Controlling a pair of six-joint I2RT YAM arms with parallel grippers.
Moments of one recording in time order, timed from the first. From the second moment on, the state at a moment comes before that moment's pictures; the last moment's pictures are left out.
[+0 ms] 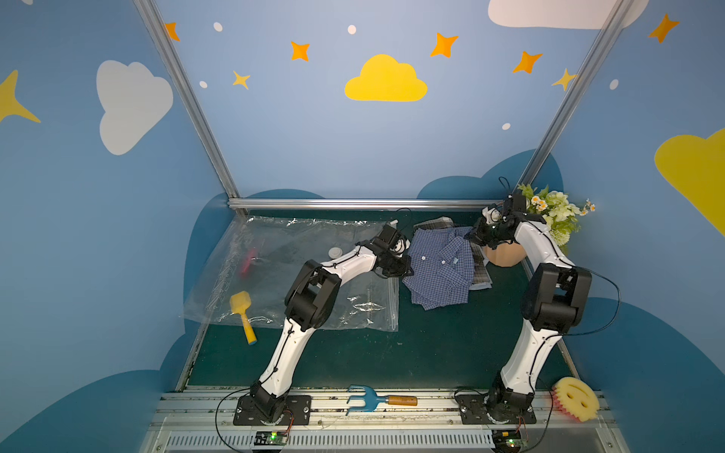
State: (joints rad) left arm -0.64 2.30 1.86 -0.45 0.52 -0.53; right arm -0.09 2.00 1.79 -0.81 -0.56 0.34
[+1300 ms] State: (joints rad) left arm -0.66 2.71 2.55 -0.61 0.65 -0.57; right arm -0.12 2.32 2.29 -0.81 -0.59 0.44
